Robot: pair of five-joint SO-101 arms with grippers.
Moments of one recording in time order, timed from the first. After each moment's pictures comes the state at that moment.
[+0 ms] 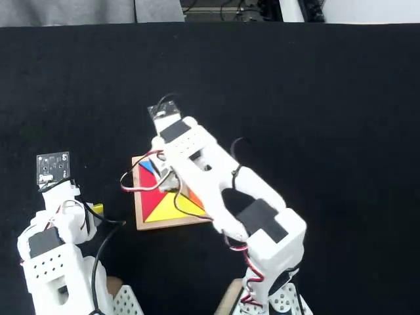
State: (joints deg) left arm -30.6 -71.4 85.0 57.3 -17.8; right arm -37.4 17.1 8.5 76.0 -19.4
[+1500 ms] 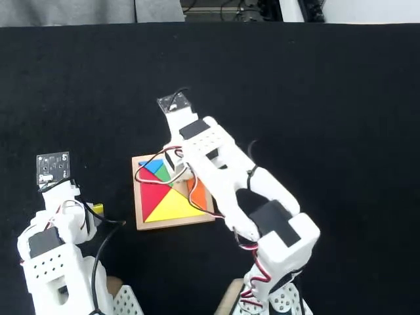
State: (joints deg) left arm -30.6 -71.4 85.0 57.3 -17.8; right arm -31.8 13.1 15.7 65.5 -10.5
